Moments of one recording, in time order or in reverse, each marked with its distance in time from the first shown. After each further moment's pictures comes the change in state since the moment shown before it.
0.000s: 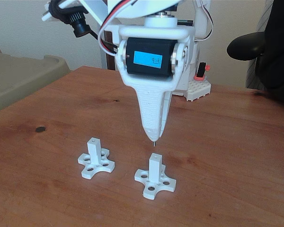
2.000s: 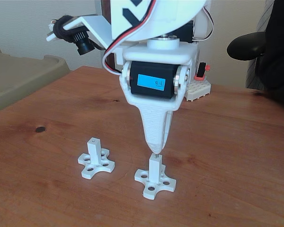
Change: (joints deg) arm -0.3 -3.6 1.1 -2.6 0.5
